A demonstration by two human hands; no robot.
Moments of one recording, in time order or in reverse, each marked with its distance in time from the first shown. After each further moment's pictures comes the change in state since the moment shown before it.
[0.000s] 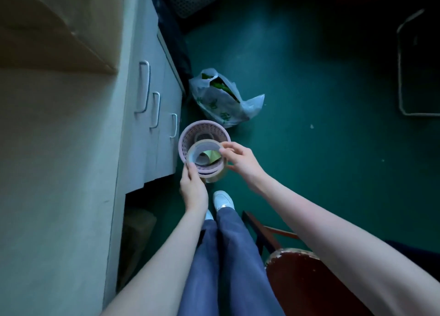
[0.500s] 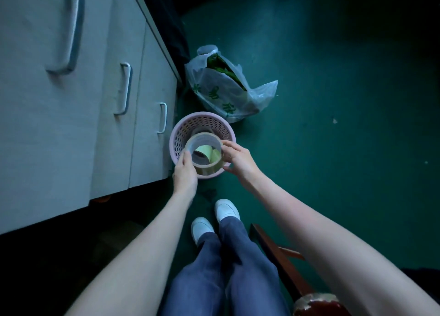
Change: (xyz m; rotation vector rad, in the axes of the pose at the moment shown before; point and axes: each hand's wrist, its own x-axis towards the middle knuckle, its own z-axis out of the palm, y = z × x) left_hand 0.143 -0.088 0.060 0.104 -0.111 -0.013; right_hand 0.131 0.113 -0.005 0.200 0.029 0.121
